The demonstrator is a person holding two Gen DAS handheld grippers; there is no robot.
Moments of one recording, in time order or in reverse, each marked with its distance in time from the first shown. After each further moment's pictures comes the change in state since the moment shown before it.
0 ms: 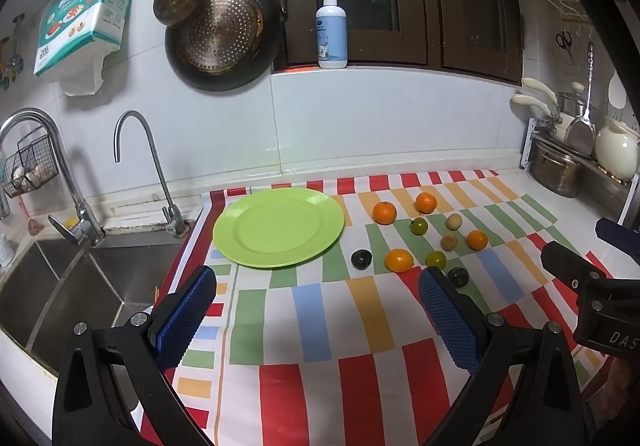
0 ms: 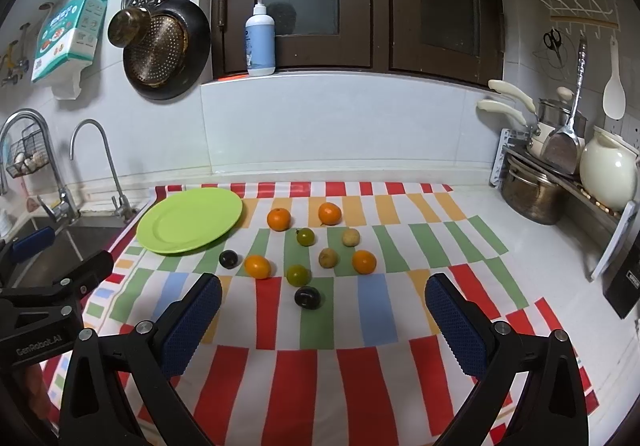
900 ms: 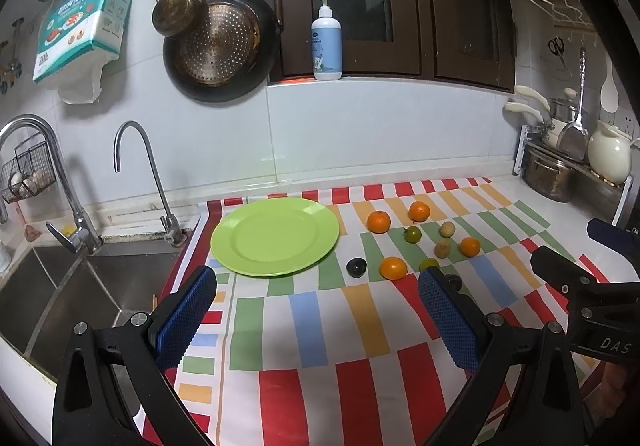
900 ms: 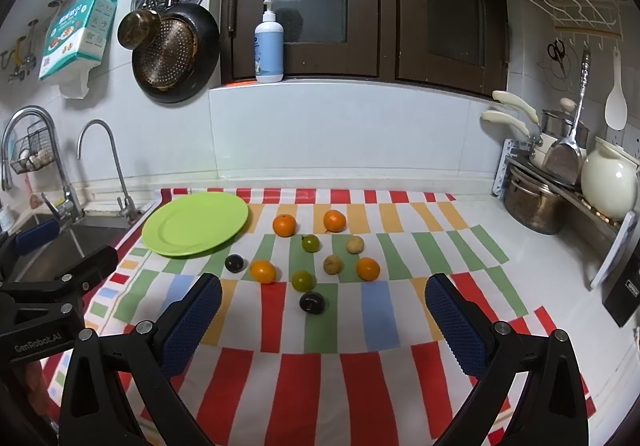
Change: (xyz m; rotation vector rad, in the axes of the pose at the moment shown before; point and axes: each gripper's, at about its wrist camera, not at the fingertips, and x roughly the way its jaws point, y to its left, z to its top) left arm -0.010 0.001 -0.001 0.005 -0.041 -0.019; right arm -0.006 0.005 0.002 -0.019 -0.024 0.012
